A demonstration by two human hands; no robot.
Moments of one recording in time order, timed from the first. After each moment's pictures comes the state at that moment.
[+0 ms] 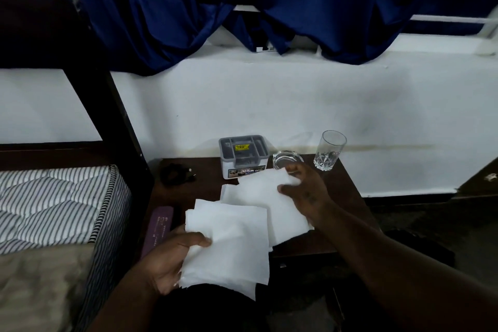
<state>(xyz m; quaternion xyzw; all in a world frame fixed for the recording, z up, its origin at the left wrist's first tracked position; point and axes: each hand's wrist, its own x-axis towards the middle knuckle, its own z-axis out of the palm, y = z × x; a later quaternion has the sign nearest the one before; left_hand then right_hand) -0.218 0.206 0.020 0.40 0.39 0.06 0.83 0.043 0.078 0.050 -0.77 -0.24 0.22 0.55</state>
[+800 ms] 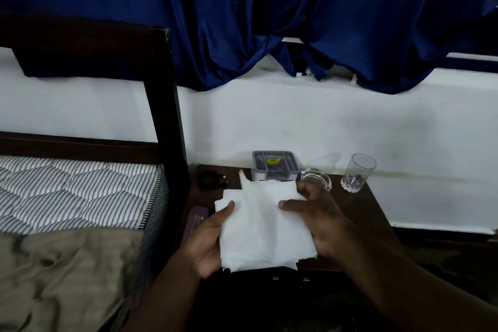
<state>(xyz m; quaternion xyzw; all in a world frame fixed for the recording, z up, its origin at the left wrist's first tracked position) -0.222 0.206 0.038 0.28 0.27 0.12 0.91 -0.055 0.083 0.117 -0.67 -0.17 0.38 0.61</state>
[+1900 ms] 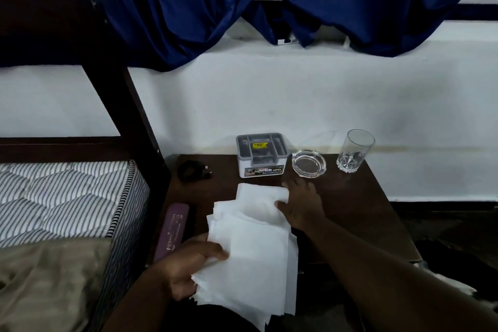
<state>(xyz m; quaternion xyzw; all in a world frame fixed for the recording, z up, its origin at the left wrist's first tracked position) -0.218 0.204 0.012 0.45 0.41 0.00 0.80 0.043 0.116 -0.020 -0.90 -0.40 0.11 0.12</state>
